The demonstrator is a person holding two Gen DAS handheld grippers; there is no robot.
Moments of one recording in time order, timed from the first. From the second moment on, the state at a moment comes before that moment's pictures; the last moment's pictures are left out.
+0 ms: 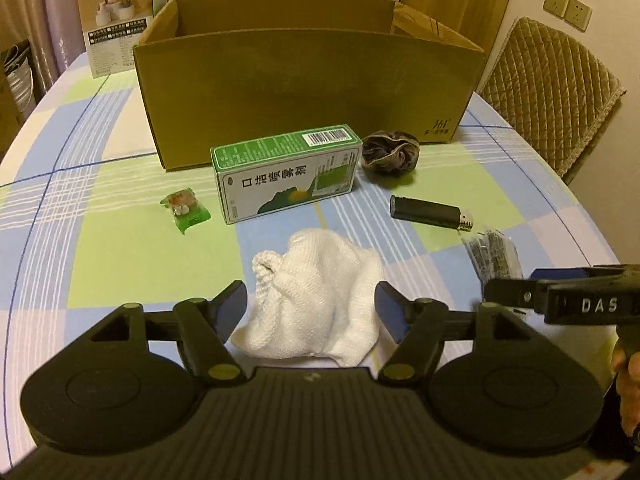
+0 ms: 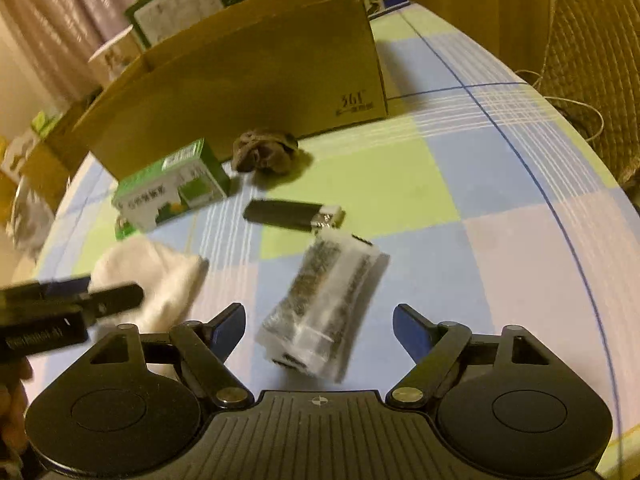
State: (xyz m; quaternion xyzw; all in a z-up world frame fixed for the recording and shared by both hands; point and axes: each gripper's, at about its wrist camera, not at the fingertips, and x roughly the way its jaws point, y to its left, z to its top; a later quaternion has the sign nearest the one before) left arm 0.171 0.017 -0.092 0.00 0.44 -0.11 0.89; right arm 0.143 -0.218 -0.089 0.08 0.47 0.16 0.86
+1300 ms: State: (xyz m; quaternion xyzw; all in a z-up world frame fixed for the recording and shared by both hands) left arm 0.147 0.002 -0.060 0.02 0.43 -0.08 0.90; right arm 0.123 -0.198 -0.073 -0.03 0.42 0.20 0.89
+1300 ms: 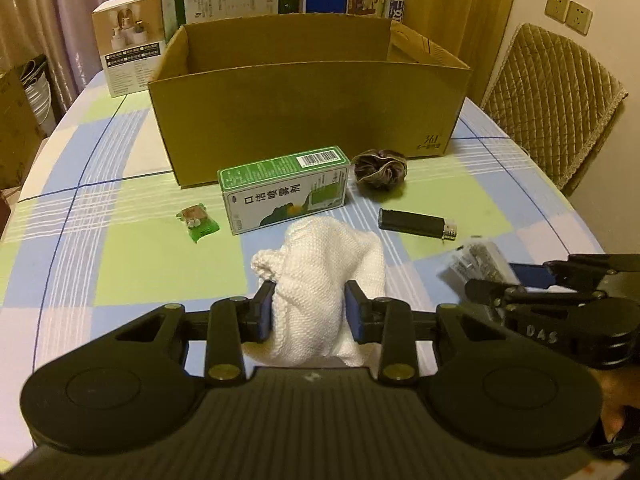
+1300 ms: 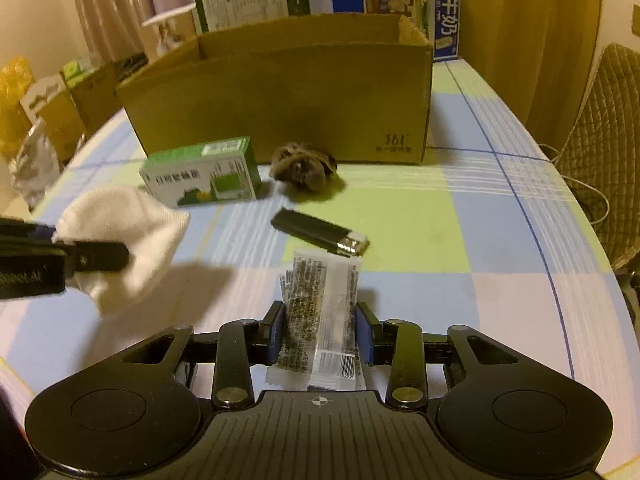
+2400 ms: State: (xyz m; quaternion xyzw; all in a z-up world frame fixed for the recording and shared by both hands) left arm 0.137 0.036 -0.007 -0.03 0.37 -0.09 0.92; right arm 0.126 -0.164 0.006 -0.04 0.38 0.20 0.90
